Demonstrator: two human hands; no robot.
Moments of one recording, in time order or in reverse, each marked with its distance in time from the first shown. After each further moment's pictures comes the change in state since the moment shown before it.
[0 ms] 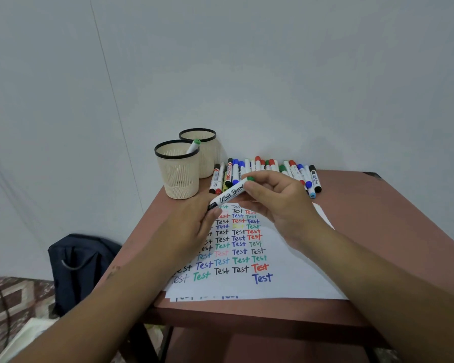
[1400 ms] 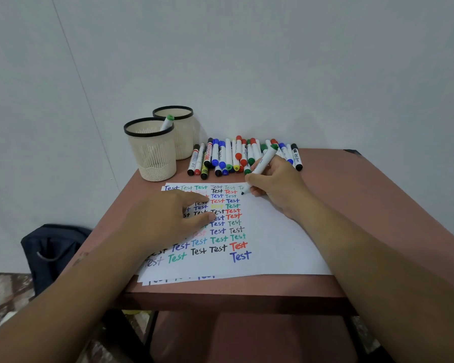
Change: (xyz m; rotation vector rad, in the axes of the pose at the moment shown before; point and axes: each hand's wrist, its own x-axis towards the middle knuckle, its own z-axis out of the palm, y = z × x) left_hand 0.010 0.018 -0.005 0.257 -0.335 -0.261; right_hand 0.031 0.025 -0.058 -0.434 0.213 0.133
